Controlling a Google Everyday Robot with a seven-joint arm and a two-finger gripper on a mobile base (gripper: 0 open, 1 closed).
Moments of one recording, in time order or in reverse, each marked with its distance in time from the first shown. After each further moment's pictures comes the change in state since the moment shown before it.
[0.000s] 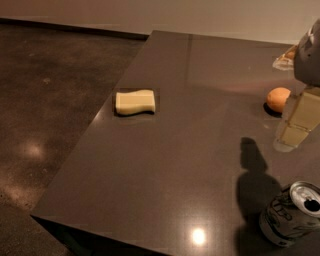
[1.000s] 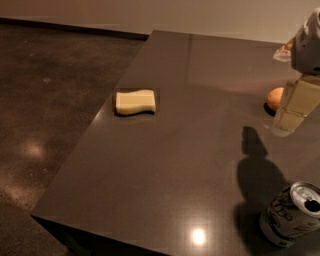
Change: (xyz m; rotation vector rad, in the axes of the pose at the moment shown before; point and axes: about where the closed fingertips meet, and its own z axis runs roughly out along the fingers) arm 0.006 -0.034 0.009 0.022 0.016 0.006
